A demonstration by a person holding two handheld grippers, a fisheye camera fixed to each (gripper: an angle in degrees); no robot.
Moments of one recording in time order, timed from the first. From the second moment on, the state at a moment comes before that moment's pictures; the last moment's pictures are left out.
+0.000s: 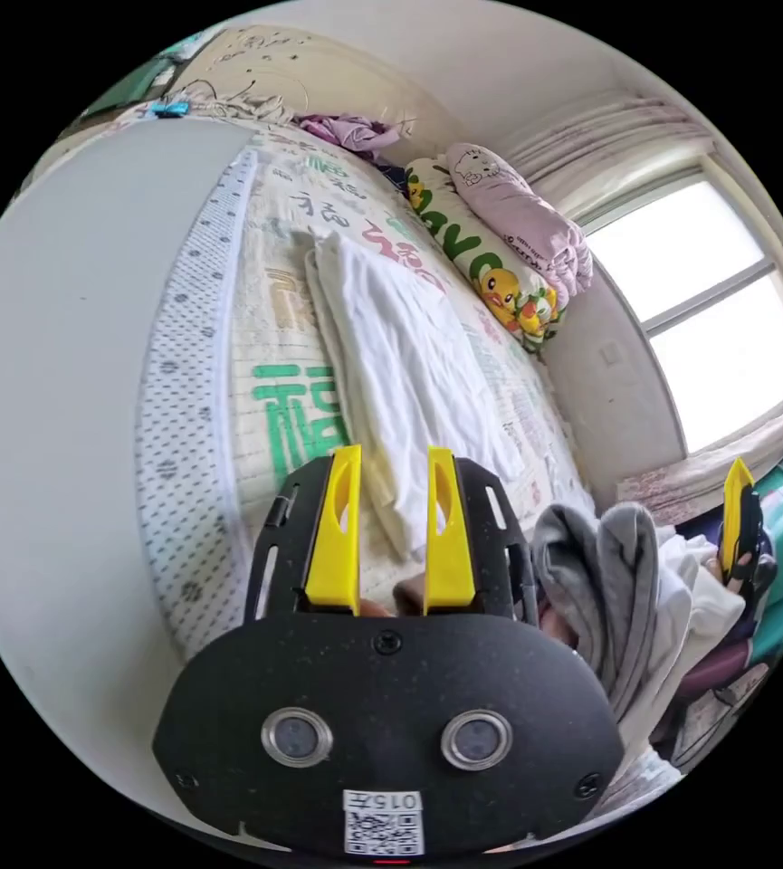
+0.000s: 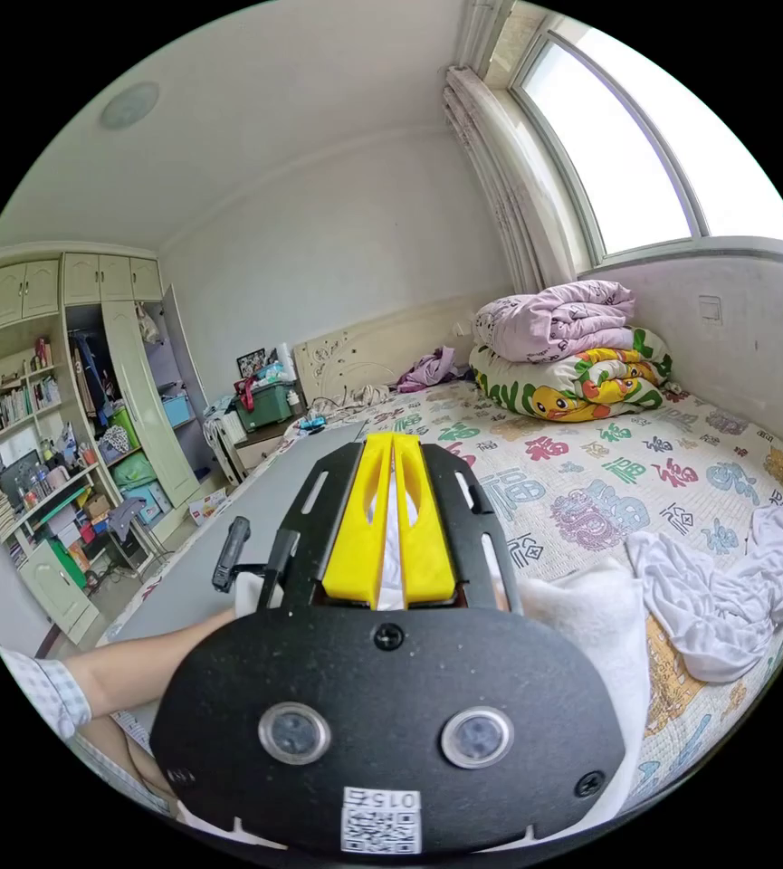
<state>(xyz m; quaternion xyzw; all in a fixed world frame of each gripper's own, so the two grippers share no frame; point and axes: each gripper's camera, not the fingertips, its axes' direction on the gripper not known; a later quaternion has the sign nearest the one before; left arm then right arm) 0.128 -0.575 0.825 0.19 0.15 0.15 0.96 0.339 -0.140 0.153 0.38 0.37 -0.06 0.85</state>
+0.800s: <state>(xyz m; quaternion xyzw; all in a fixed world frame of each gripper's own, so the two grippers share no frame) -0.012 -0.336 0.523 0.42 0.25 0.28 0.83 0.389 -0.140 0.193 0.36 0.38 -0.04 0.85</state>
